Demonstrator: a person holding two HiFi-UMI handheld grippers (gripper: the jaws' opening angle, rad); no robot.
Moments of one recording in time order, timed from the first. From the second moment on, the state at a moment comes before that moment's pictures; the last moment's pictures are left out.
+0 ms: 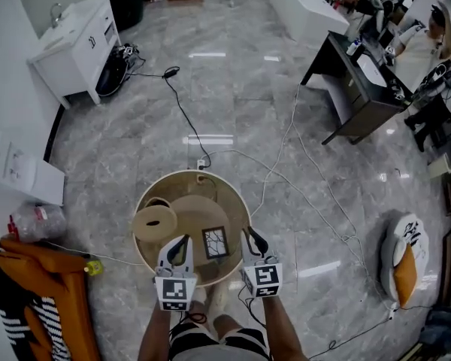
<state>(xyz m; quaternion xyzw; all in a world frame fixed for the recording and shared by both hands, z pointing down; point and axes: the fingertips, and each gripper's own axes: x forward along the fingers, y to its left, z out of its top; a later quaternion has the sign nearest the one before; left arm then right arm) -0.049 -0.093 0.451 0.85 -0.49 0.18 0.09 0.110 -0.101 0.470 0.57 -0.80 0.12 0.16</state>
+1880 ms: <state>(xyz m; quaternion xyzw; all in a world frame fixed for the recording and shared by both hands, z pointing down) -0.048 0.118 0.301 0.84 -0.54 0.12 0.01 0.121 0.116 0.293 0.56 -0.83 0.01 0.06</state>
